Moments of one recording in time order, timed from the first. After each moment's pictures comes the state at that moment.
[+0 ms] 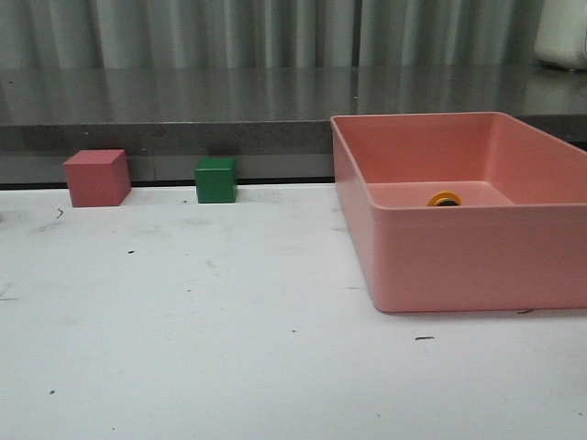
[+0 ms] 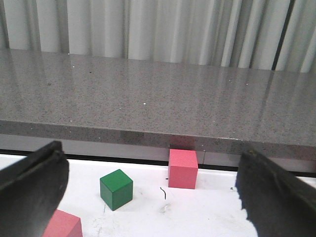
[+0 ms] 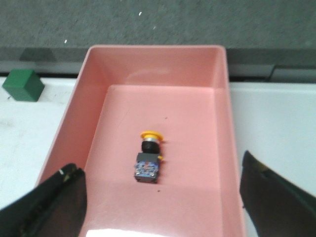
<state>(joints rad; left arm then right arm) 0.03 0.49 -0.51 0.08 0.16 -0.14 0.09 1.10 -0.94 0.18 0.45 -0.06</state>
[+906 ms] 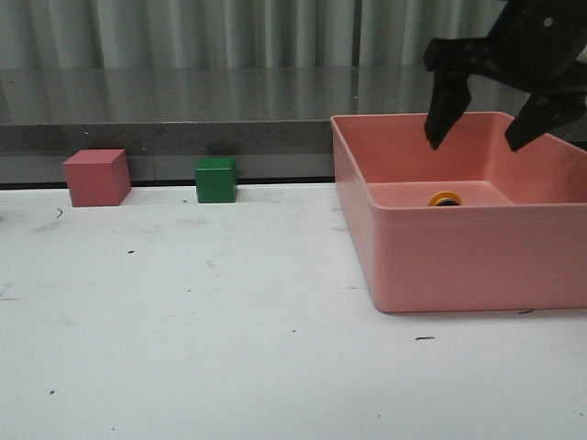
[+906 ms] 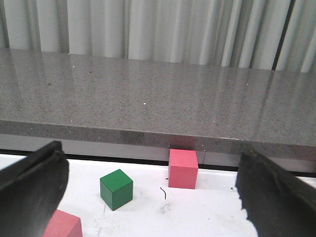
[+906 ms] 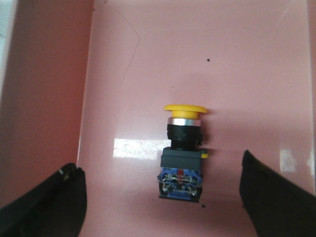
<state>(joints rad) 0.03 0.49 -0.51 0.08 0.16 -0.14 0.16 1.80 -1.36 0.19 0.62 0.07</state>
